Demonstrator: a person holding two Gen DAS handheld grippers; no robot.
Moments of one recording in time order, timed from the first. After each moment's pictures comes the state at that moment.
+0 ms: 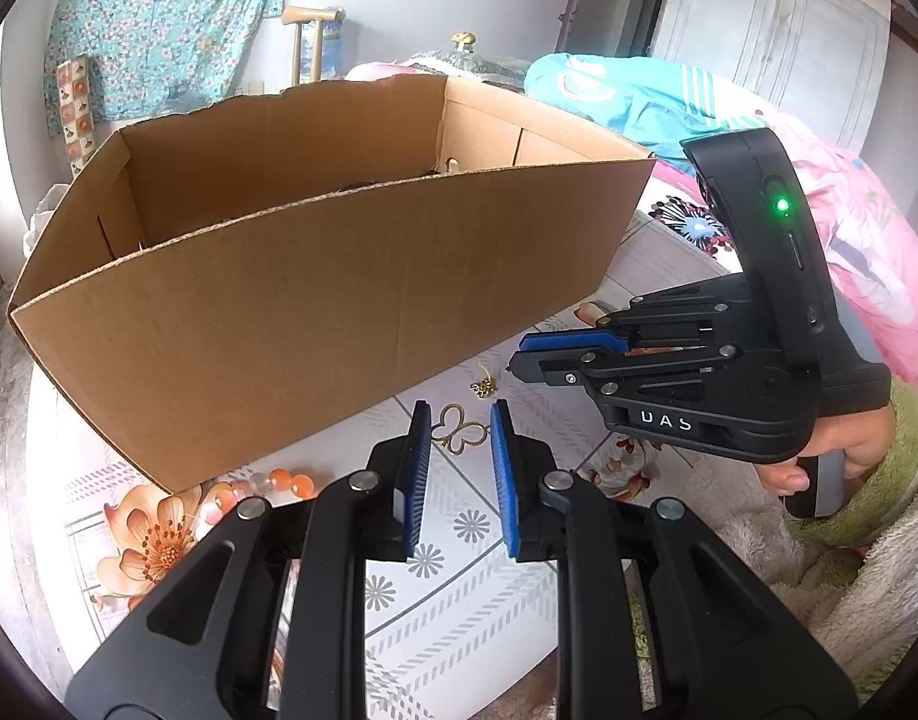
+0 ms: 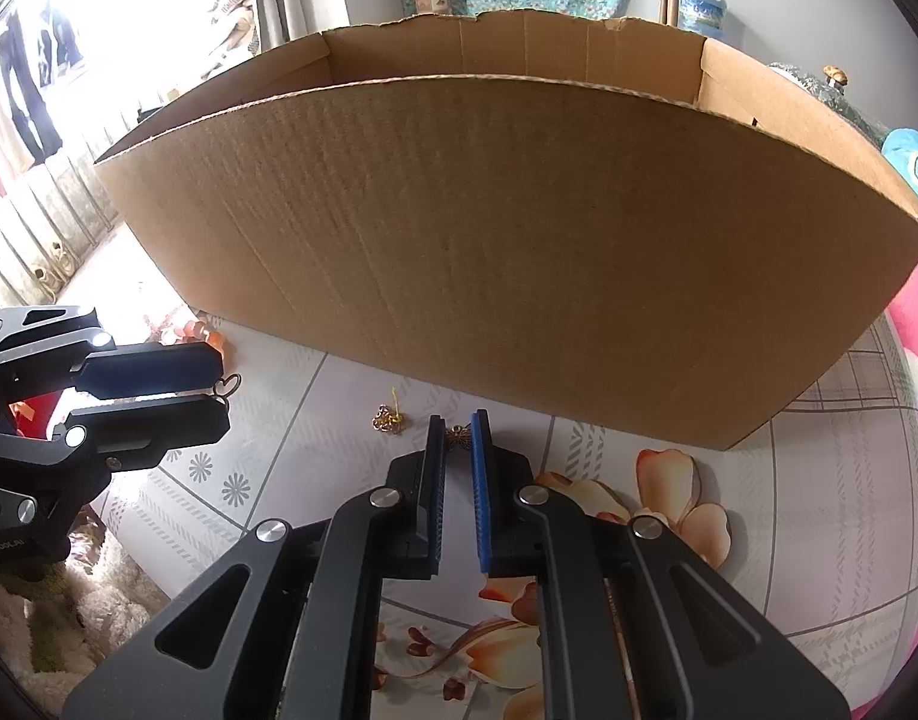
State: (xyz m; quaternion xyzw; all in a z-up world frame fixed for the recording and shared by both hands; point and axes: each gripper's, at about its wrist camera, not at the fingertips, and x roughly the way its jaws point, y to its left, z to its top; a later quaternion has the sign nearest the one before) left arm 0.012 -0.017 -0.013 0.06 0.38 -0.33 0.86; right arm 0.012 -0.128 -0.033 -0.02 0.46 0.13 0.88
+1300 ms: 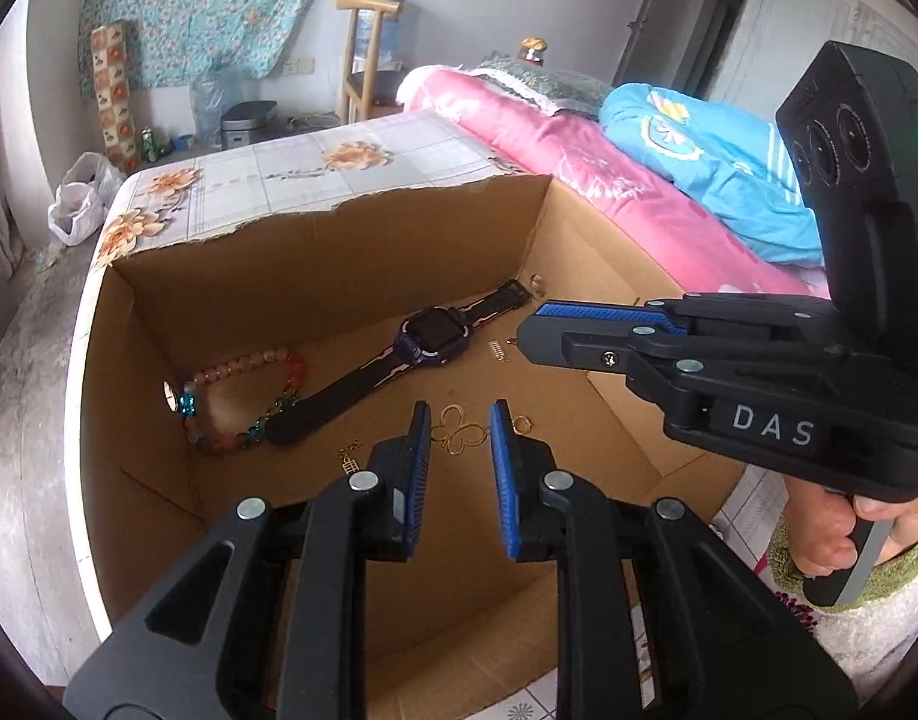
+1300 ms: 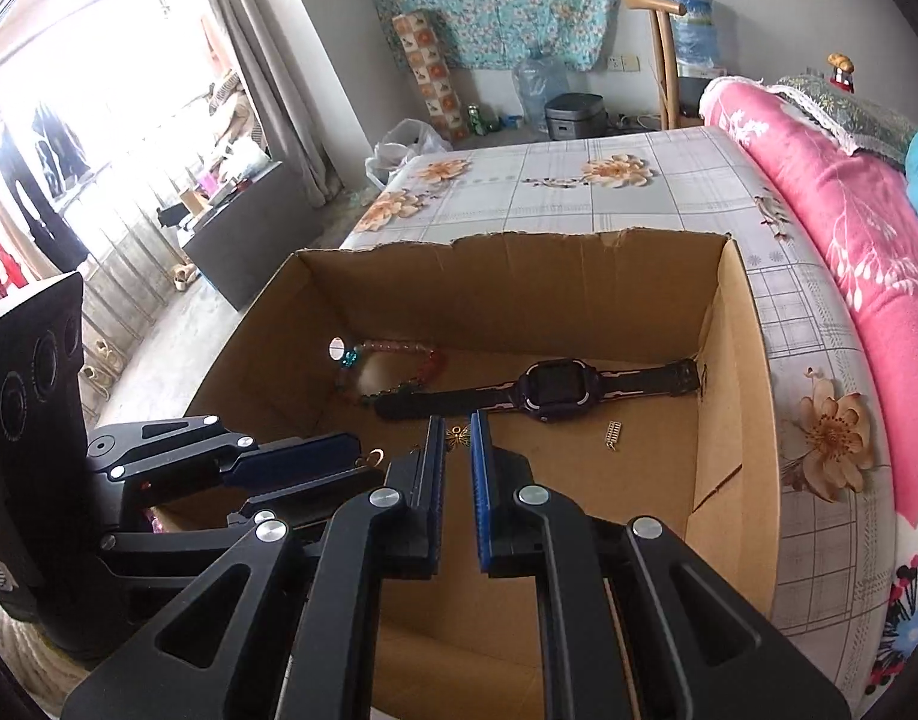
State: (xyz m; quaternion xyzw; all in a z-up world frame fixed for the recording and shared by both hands) left arm 0.143 -0.042 0.044 0.02 0.42 -0.27 0.86; right arm 0.127 -0.148 0.066 0.08 0.44 0.17 0.88
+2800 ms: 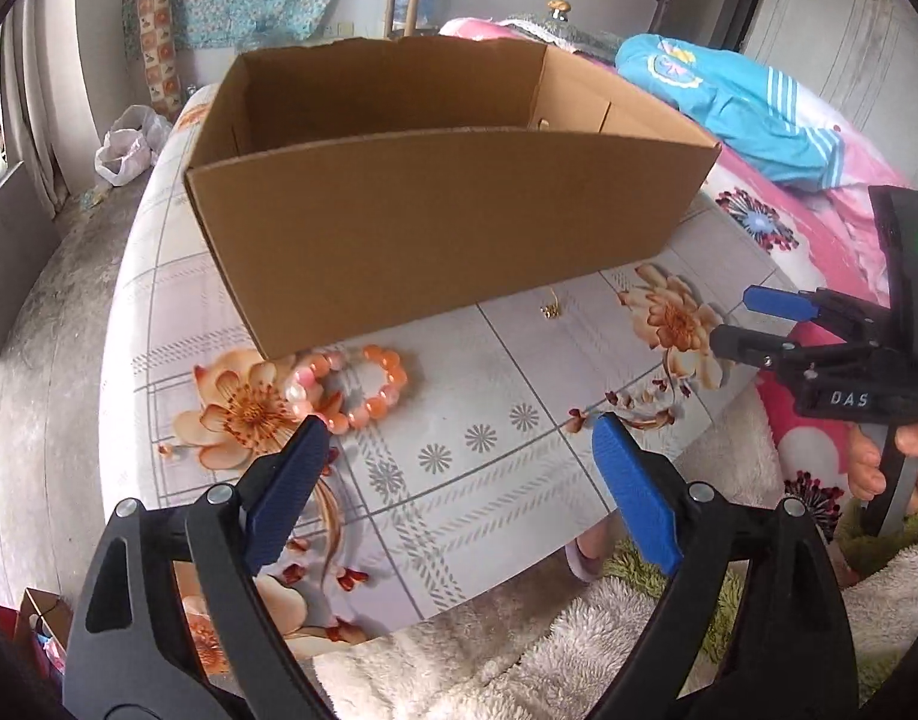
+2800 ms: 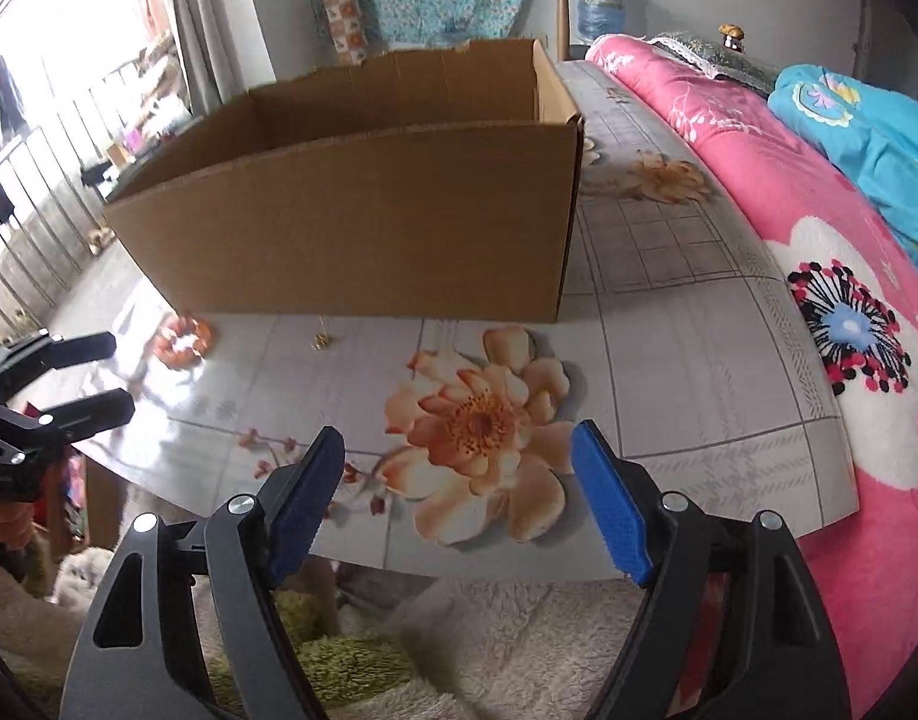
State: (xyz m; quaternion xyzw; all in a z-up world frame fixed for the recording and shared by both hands) left arm -0.012 0.009 -0.010 0.04 0.45 -0.22 0.86; right arm -0.050 -0.177 -0.005 0.01 0.46 0.04 0.89
